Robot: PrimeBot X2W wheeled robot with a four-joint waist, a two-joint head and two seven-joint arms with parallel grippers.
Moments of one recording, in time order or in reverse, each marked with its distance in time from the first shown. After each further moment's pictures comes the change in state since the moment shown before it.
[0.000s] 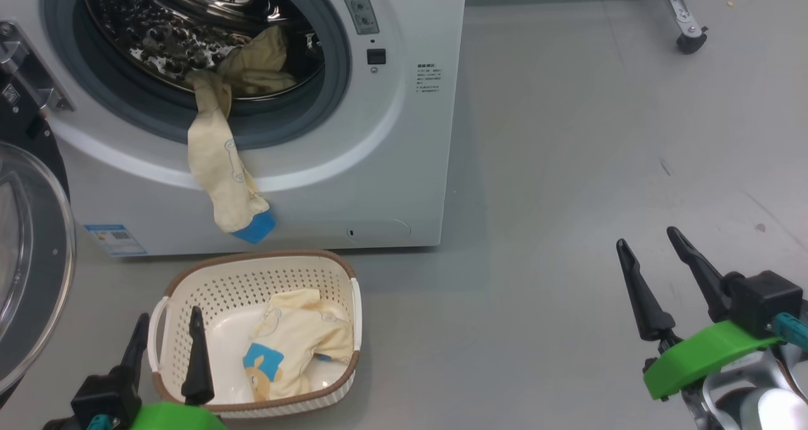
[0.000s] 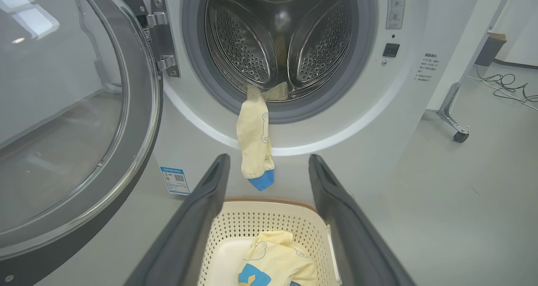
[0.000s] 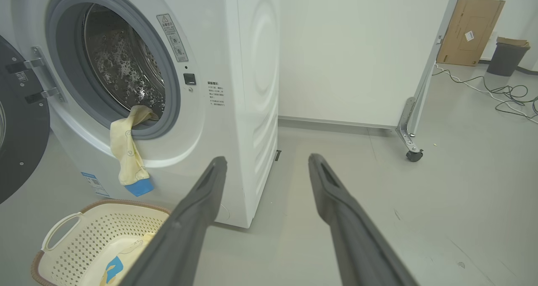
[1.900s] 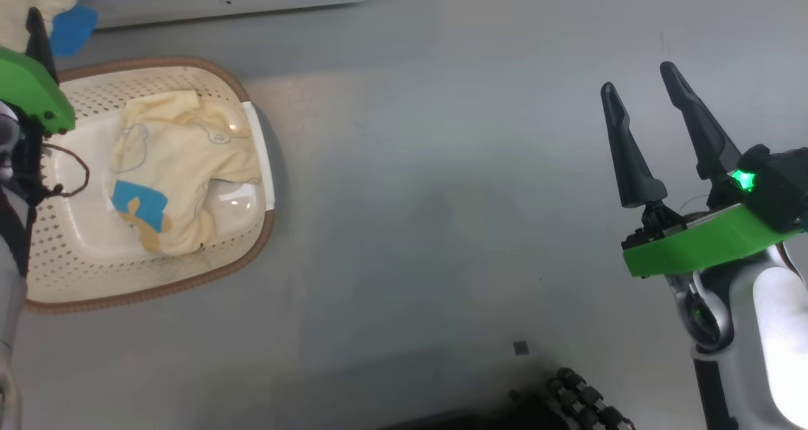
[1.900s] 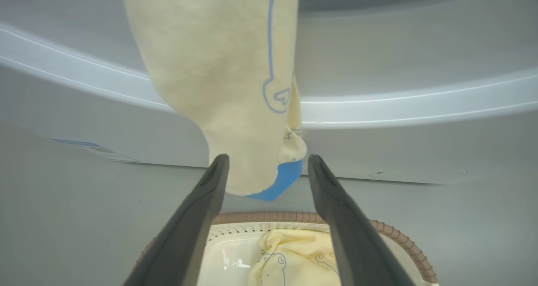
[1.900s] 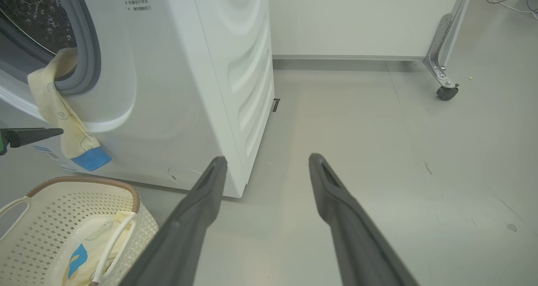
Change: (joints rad) left arm -1.082 0.072 -0.022 0.884 -0.062 -0.248 0.225; right arm -0.335 -0.001 0.087 -0.016 0.066 0.000 -0.096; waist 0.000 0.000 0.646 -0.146
